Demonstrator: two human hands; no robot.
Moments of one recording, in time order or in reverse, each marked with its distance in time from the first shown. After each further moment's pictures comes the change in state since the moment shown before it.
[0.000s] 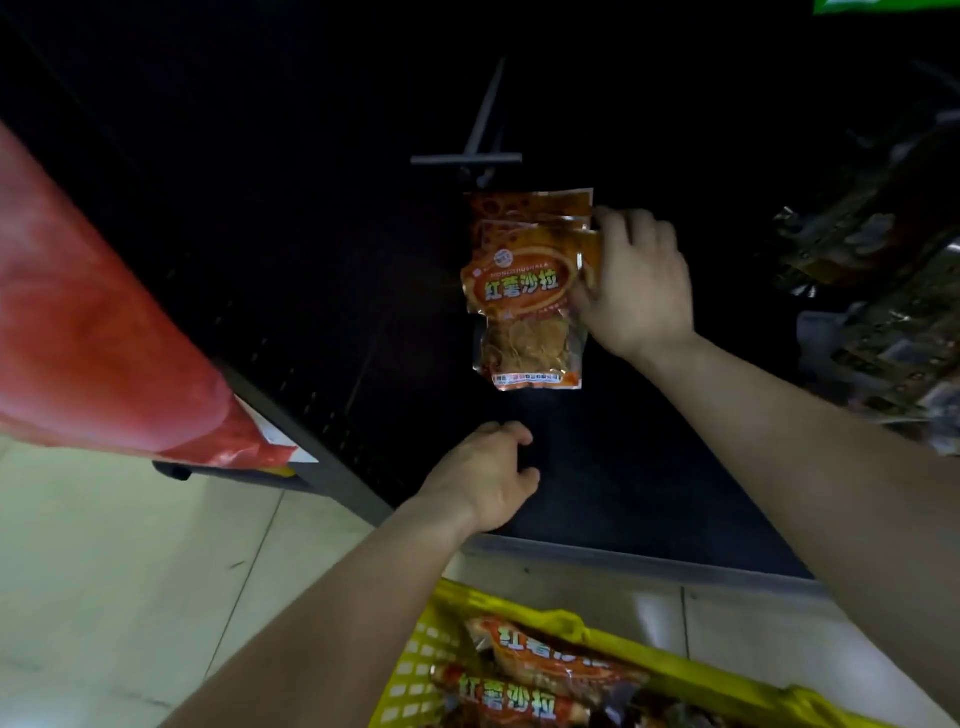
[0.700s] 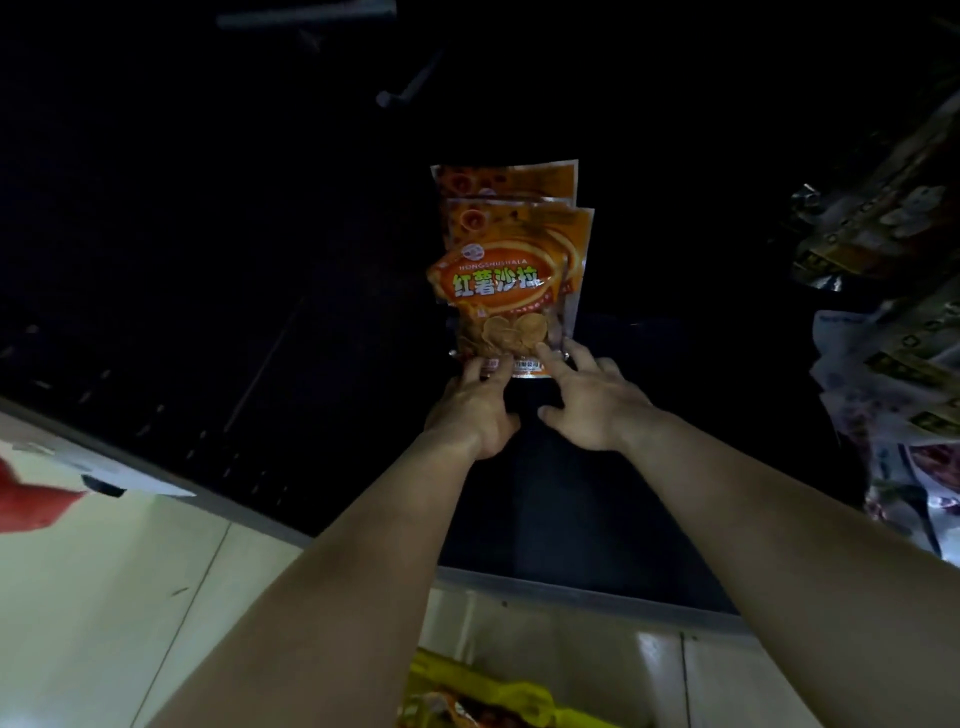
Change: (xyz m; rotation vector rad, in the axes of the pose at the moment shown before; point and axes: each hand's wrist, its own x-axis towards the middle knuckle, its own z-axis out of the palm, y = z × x) left_hand 0.124 -0.004 0.014 0.124 0.048 -0.098; right_hand -0.048 0.039 0.096 0.090 -0.850 0.003
